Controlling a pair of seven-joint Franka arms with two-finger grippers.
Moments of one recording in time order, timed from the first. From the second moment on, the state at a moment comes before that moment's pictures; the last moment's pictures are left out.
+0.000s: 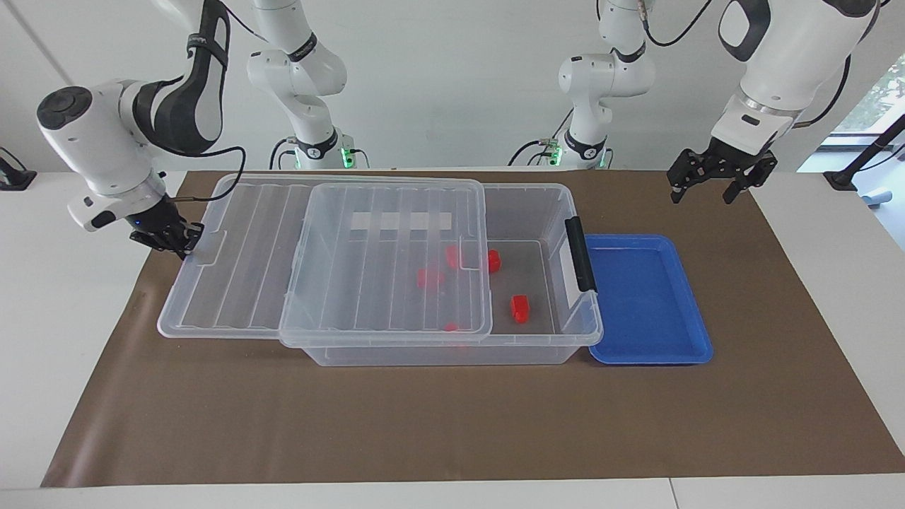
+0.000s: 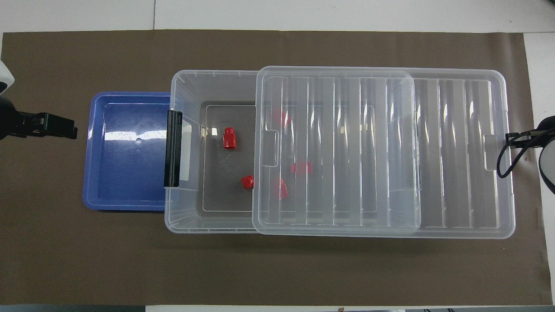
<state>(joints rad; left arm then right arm) -0.07 -0.03 0.00 -1.62 0.00 1.58 0.02 -0.06 0.02 -0.16 -1.97 0.00 2.01 -0.21</state>
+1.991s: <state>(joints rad) -0.06 -0.01 -0.01 -1.58 -0.02 1.53 0.02 0.24 0.02 -0.15 -1.98 0.01 2.01 0.27</state>
